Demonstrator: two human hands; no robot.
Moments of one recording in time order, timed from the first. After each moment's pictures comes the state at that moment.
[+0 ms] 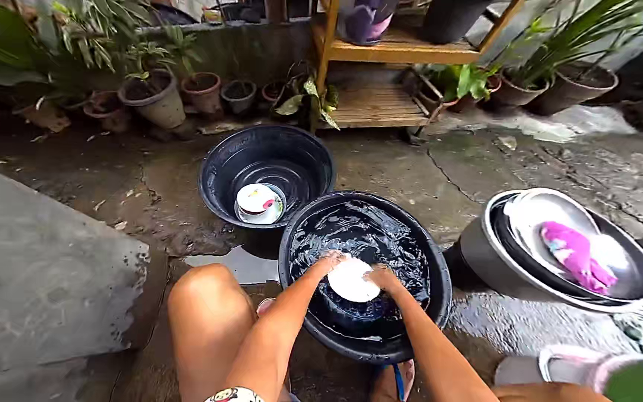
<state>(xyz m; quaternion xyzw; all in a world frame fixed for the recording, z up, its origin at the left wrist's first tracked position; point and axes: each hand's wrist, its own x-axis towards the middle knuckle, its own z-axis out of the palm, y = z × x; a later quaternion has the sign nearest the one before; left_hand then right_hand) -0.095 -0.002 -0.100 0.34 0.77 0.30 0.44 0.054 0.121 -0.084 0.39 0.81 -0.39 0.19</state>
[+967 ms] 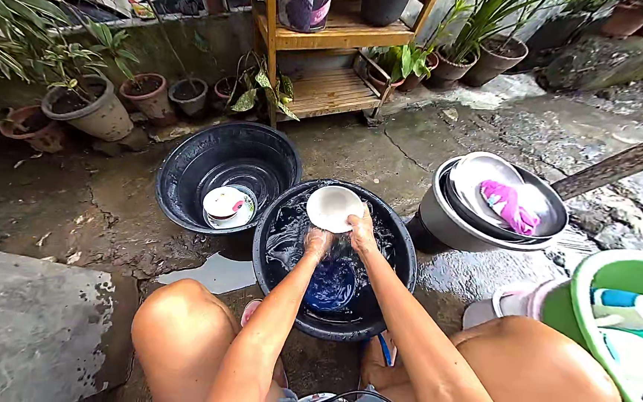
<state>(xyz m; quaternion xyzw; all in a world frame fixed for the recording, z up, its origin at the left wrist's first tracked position) -0.065 0.033 -0.038 0.23 0.85 0.29 0.38 0.009 0.119 -0.032 0.41 0.52 -0.67 -0.34</state>
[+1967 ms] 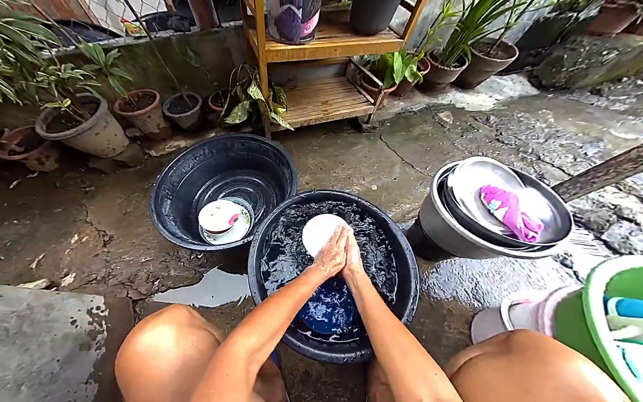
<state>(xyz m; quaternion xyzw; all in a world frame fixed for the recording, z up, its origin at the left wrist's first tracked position) -0.053 0.049 -0.080 0.57 0.74 0.27 0.24 0.006 0.099 -0.084 0.36 0.36 -0.78 -0.36</state>
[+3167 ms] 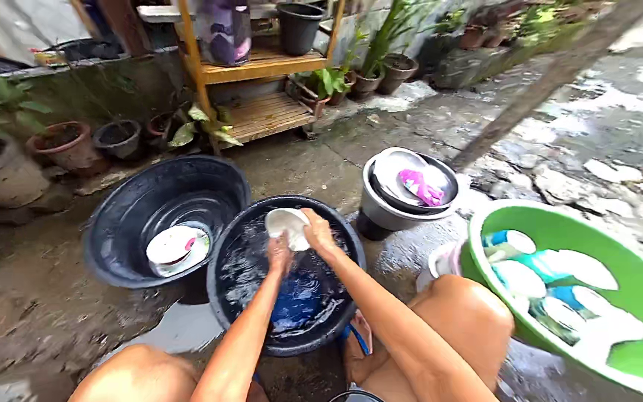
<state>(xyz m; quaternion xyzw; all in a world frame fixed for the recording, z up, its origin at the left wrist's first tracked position) -0.041 0.052 -0.044 0.11 0.73 0.58 0.35 0.041 0.116 0.046 0.40 0.81 -0.41 -0.16</state>
